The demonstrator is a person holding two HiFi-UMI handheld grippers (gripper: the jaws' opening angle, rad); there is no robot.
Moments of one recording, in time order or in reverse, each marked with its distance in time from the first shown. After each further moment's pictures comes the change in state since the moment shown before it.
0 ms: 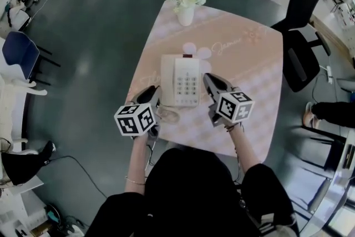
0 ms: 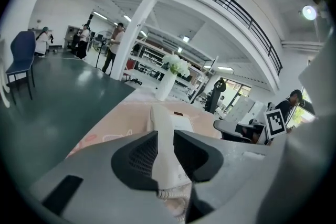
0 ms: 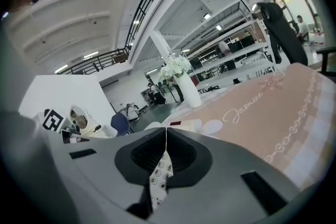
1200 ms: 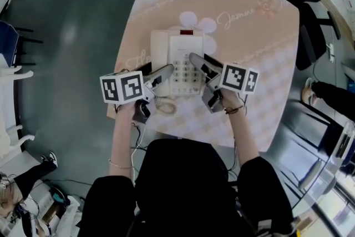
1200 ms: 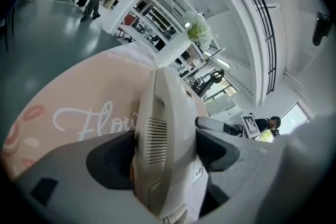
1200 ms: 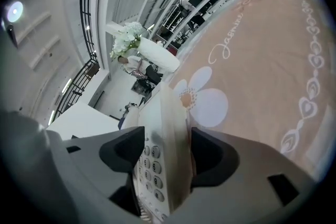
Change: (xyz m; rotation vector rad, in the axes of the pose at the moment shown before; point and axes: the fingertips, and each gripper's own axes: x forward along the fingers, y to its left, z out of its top) left arm 0.096 0.010 -0.039 -0.249 0.340 -0.256; right arm 0.073 -0.038 -0.060 0.501 0.237 0.018
